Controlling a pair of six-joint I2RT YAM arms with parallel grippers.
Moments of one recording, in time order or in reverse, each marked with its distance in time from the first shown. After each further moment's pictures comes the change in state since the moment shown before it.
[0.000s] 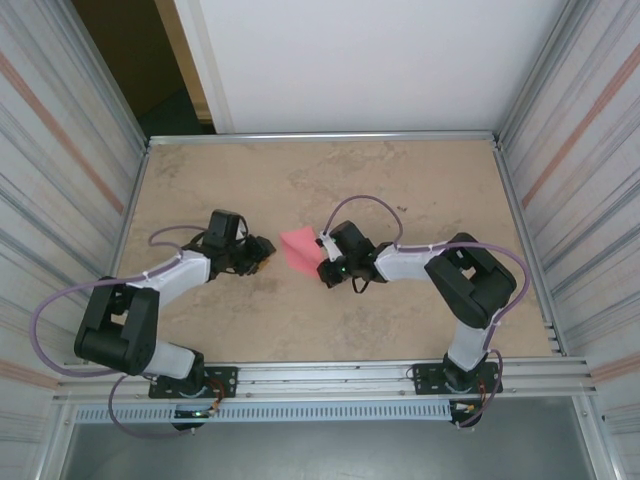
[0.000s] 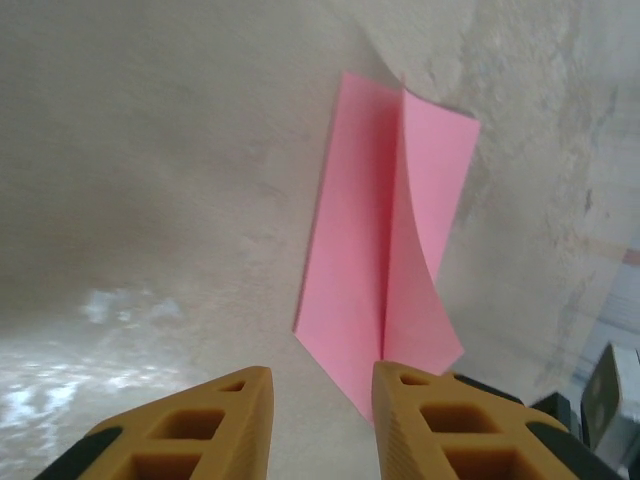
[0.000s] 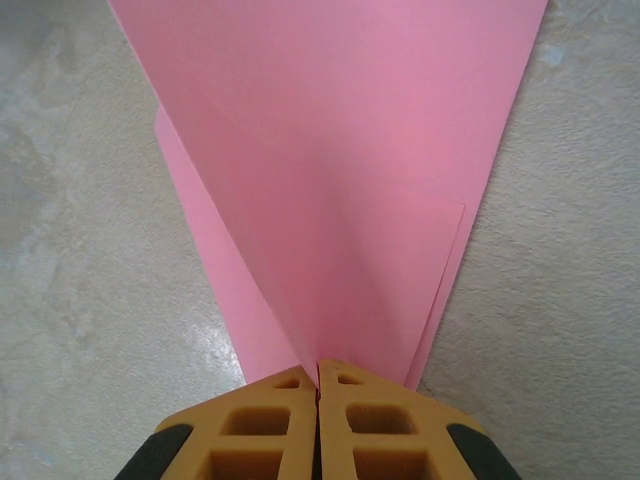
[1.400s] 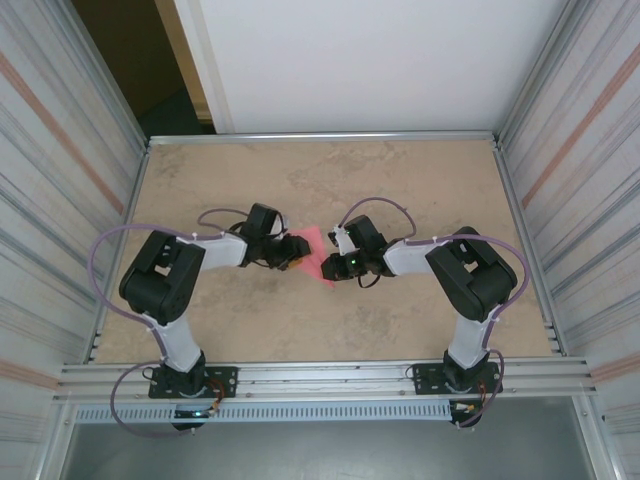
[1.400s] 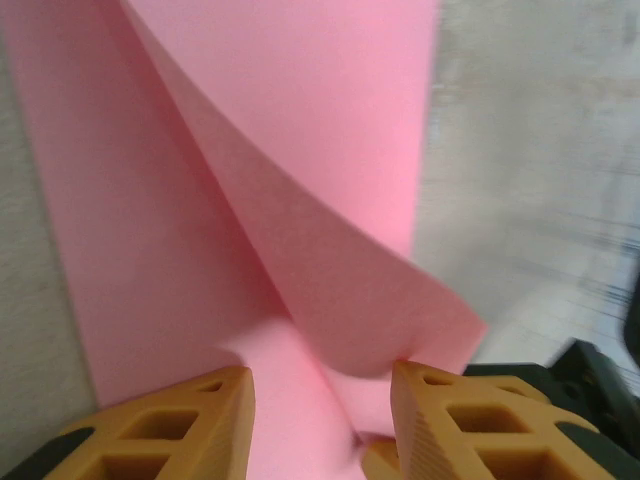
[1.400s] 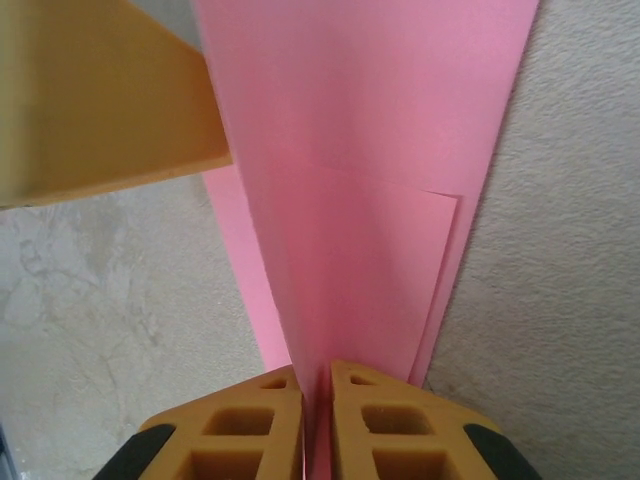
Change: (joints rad) left arm -0.141 0.368 0.205 0.093 0.106 0.159; right arm -0.109 0.027 -0.032 0.066 -0.251 0.177
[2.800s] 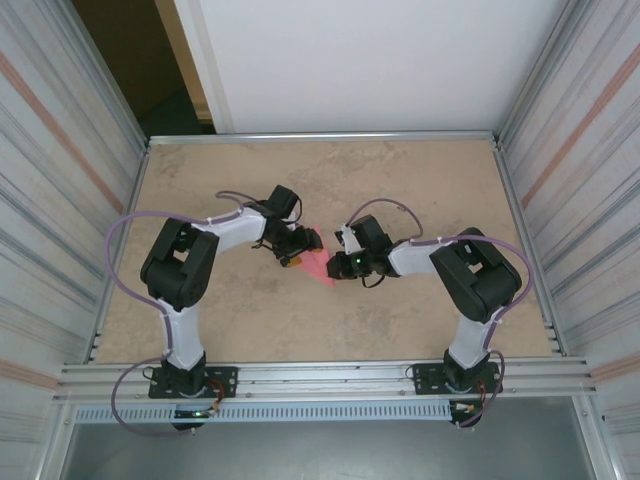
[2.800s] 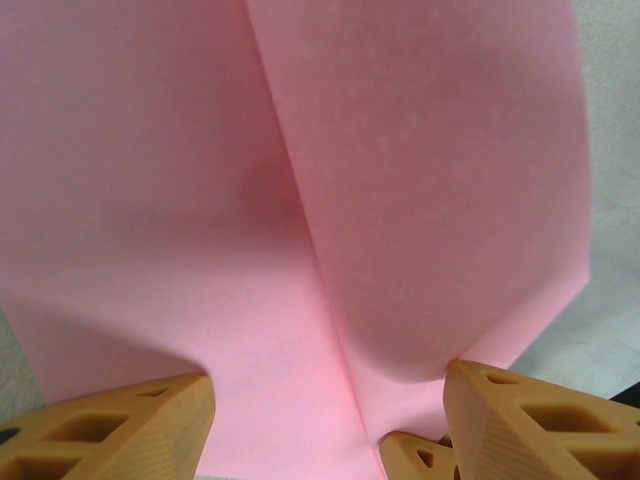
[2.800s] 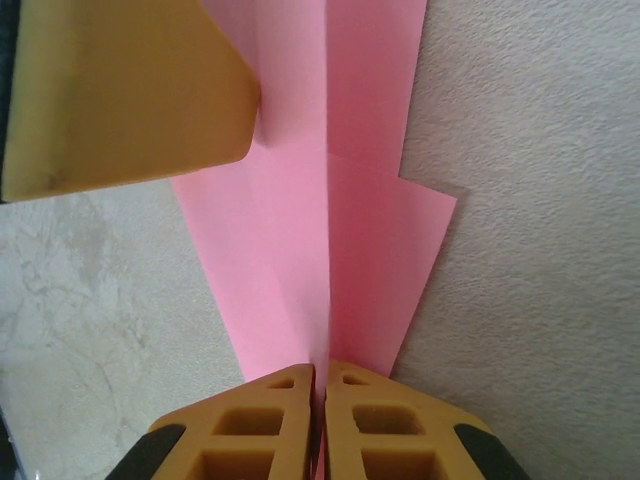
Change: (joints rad) left arm -0.051 0.160 0.333 -0.466 -0.091 0.041; right arm -0.033 -0.022 -0.033 0.012 0.002 0.053
